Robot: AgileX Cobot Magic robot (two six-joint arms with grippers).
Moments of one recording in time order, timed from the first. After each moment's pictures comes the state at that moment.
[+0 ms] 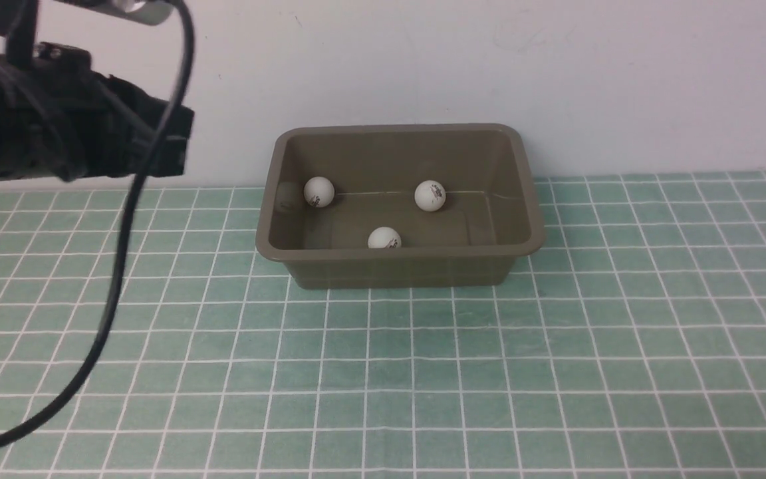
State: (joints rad) right arm -0.05 -0.01 0.02 0.34 0.41 -0.47; left arm -0.12 1.17 -1.07 -0.65 0.57 0.69
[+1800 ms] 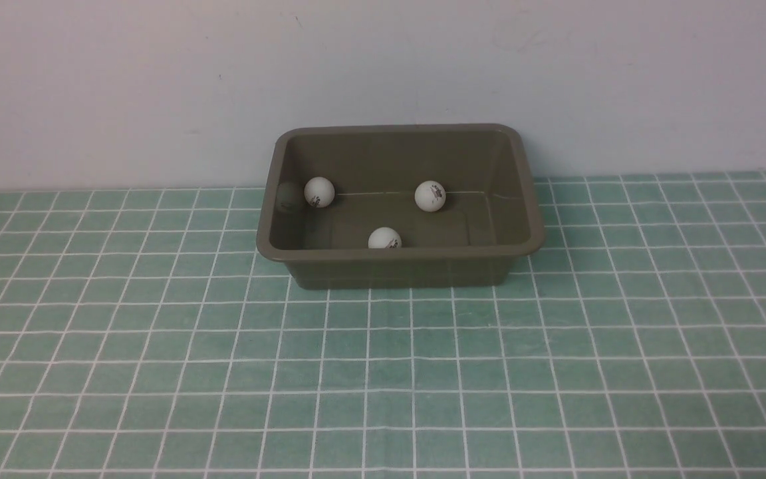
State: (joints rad) right arm -0.05 -0.01 0.02 0.34 0.41 -0.47; left arm 0.04 -0.01 0.03 0.01 0.37 0.01
